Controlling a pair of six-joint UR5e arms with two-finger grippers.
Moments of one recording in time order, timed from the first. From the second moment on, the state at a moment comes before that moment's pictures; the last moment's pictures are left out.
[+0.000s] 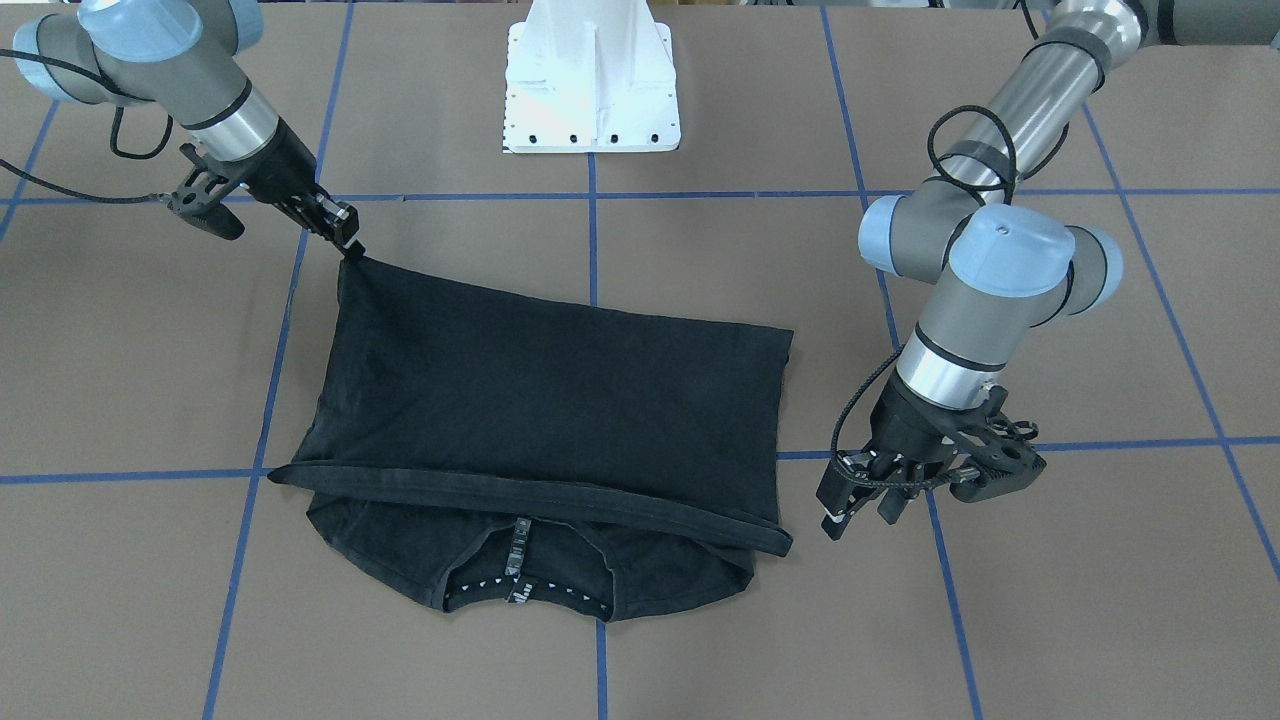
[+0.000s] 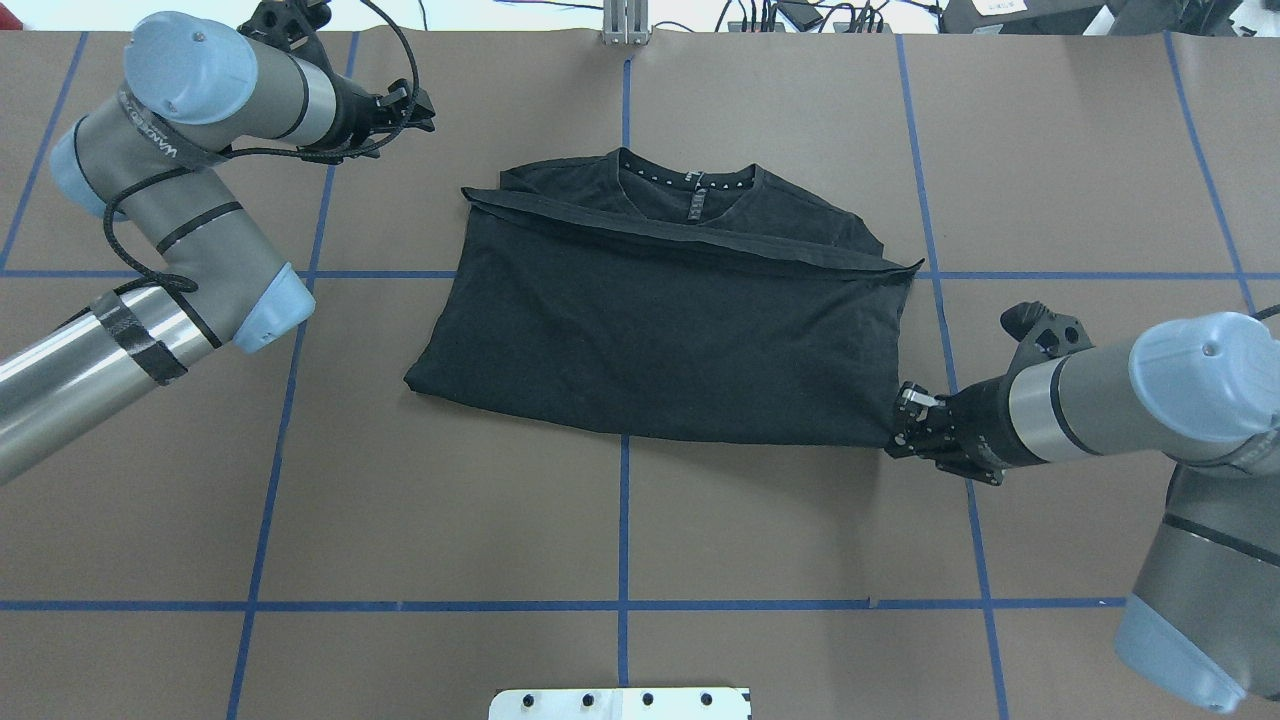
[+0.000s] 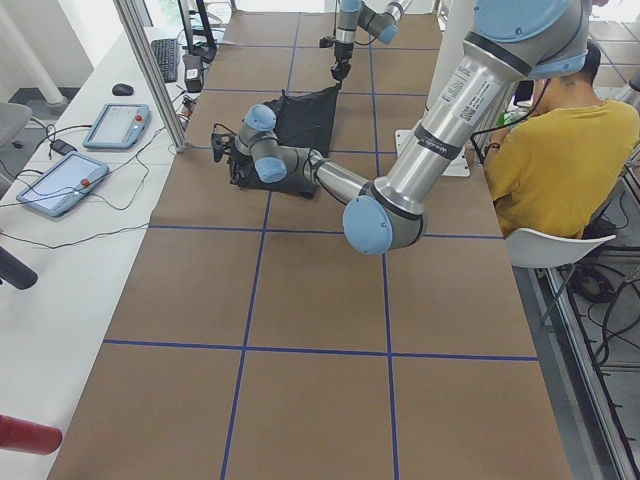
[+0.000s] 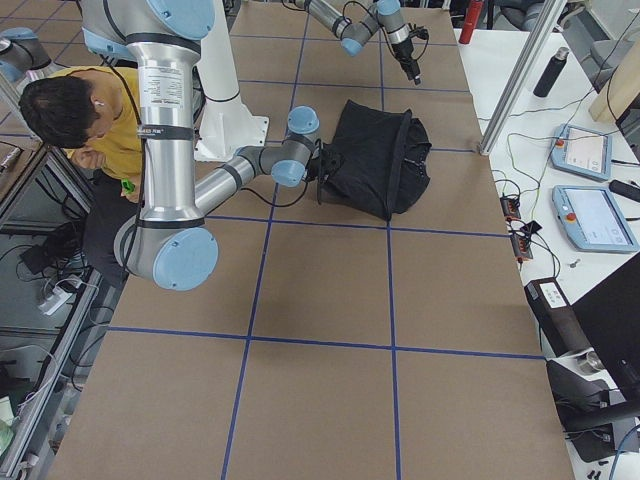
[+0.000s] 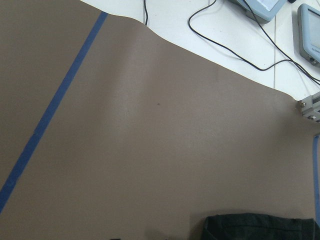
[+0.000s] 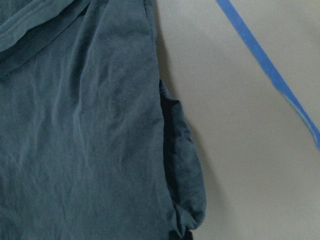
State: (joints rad) left arm -0.88 -2.19 -1.34 -2.28 -1.83 -1.40; right arm 0.54 -1.57 2.06 -1.02 1.98 1.90
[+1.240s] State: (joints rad) left arm -0.77 -1.94 -1.71 -2.17 -1.91 -1.53; right arm 0.34 -1.58 2.18 -1.02 2.03 2.17
